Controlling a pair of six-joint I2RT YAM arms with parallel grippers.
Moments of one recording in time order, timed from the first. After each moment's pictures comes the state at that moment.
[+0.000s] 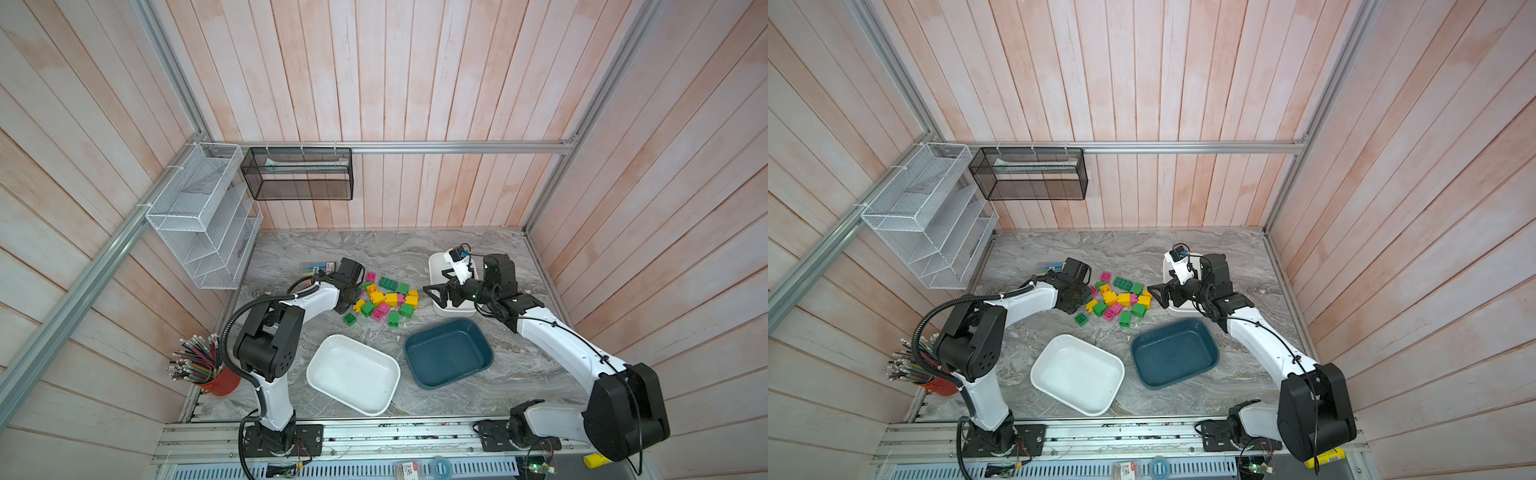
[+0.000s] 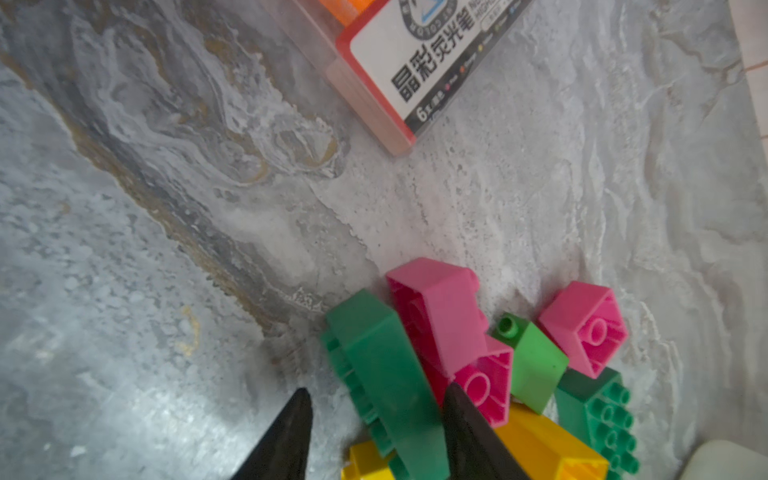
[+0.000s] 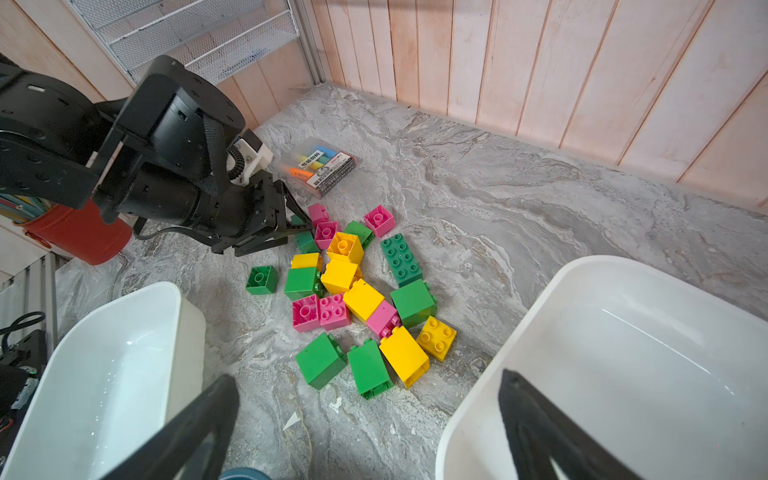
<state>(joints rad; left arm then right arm) -0.42 1.87 1.17 -0.38 -0.20 -1.20 0.34 1.31 0.88 -0.08 -0.55 -0.04</state>
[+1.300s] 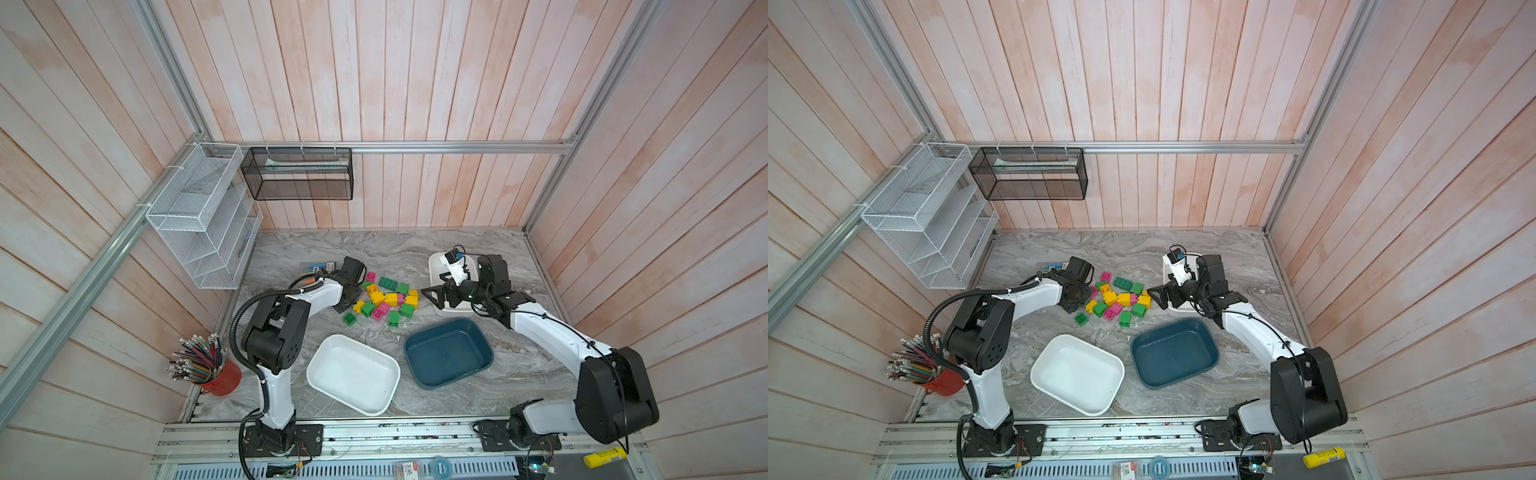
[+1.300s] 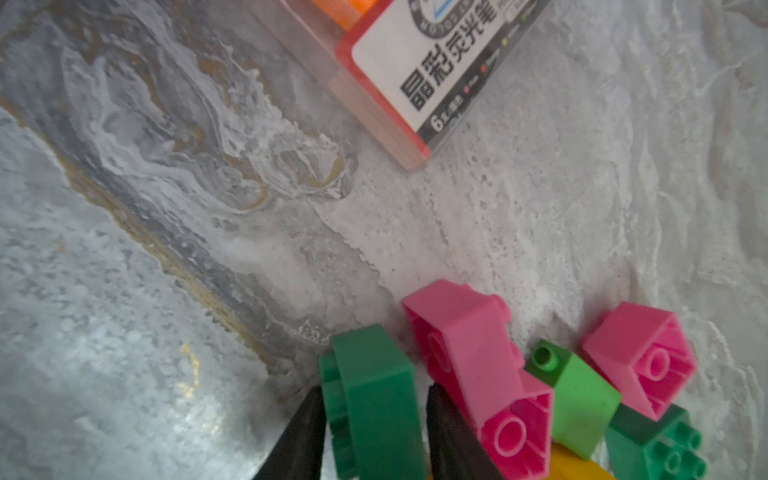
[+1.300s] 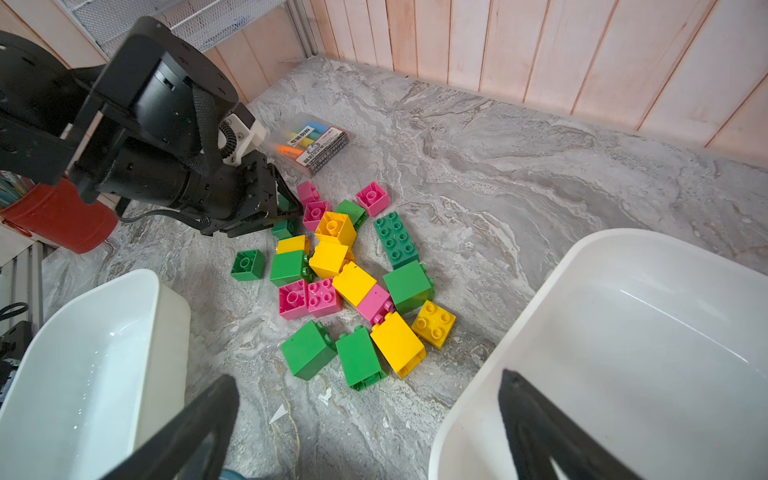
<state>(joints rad) -0.41 1.94 1.23 -0.44 -0.23 -1.15 0.33 1.39 0.88 -0.05 -0.56 -0.05</state>
